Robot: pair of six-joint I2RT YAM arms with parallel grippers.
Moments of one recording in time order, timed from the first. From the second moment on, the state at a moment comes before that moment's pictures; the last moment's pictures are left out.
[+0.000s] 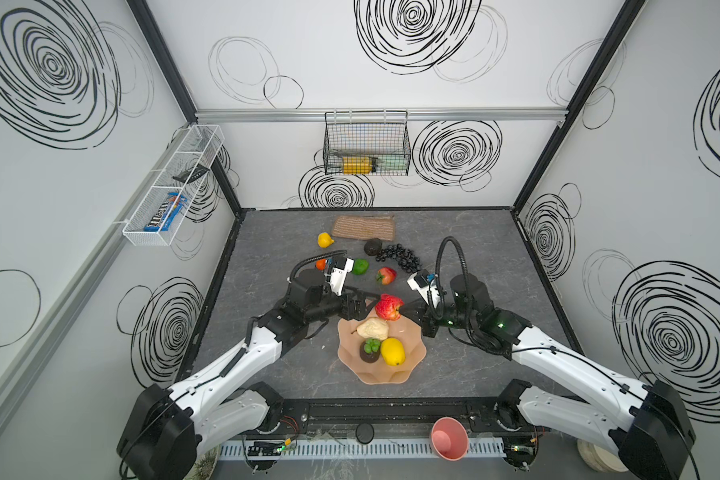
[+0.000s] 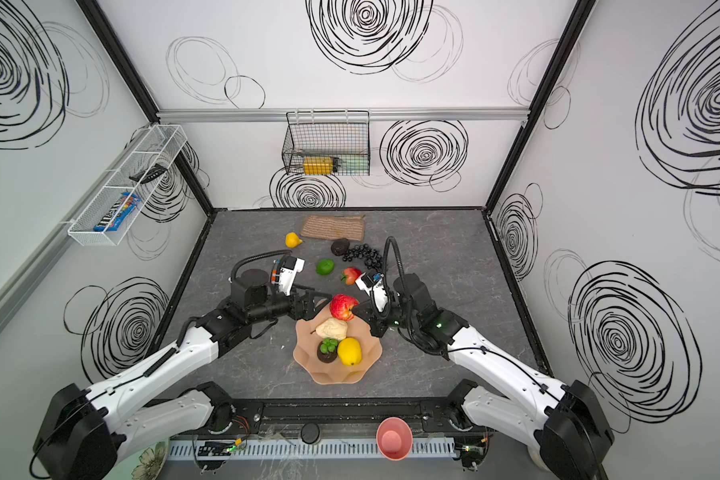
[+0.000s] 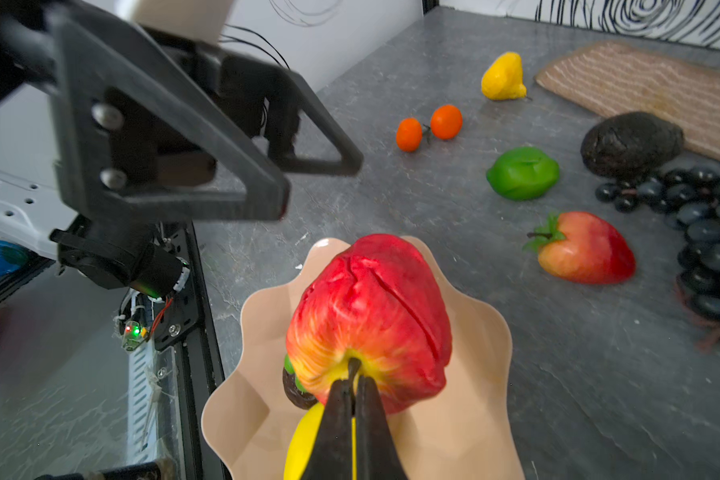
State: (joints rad) left arm -0.53 1.01 0.63 -0.03 0.37 -0.48; right arm 0.72 1.03 0.66 -0.19 -0.41 0.11
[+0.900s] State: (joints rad) left arm -0.41 0.96 0.63 -0.10 0.21 -0.49; right arm 0.79 1.20 0.77 -0.49 -0.26 0.18
